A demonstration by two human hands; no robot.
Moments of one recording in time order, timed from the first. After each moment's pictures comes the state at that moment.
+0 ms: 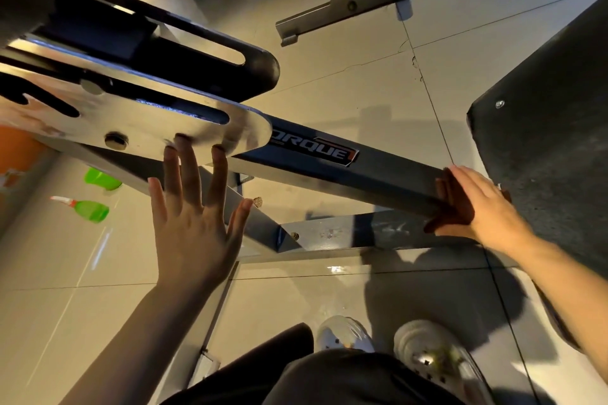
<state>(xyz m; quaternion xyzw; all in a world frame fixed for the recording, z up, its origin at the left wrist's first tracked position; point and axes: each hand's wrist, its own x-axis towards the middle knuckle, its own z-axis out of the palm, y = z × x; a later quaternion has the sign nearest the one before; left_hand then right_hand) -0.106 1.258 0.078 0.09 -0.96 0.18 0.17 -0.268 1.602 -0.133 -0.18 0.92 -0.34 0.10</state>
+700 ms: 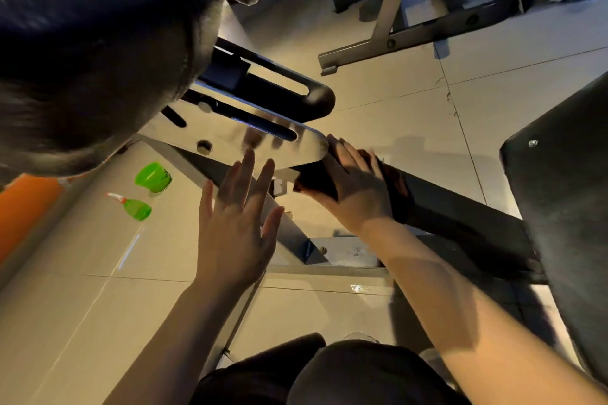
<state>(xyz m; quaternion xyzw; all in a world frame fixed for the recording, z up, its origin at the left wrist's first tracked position) -0.081 1.272 0.115 0.09 -0.97 0.11 0.17 -0.223 1.398 0.027 -0.34 0.85 -0.38 -0.11</state>
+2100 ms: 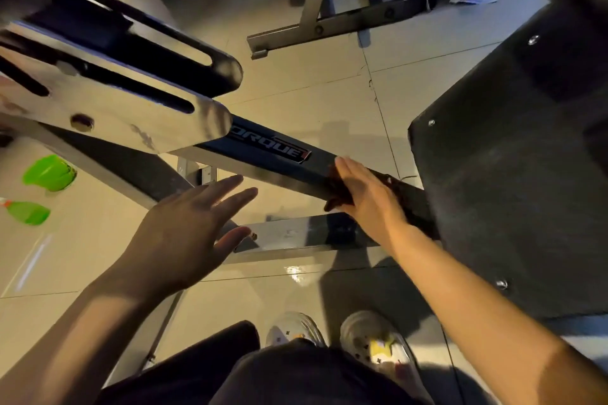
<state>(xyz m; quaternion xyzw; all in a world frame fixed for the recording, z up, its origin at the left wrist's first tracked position) -0.089 1.314 0.117 -0.06 -0.99 0.15 -0.04 -0.229 1.529 -0.041 -0.28 0.89 -0.36 0.03</state>
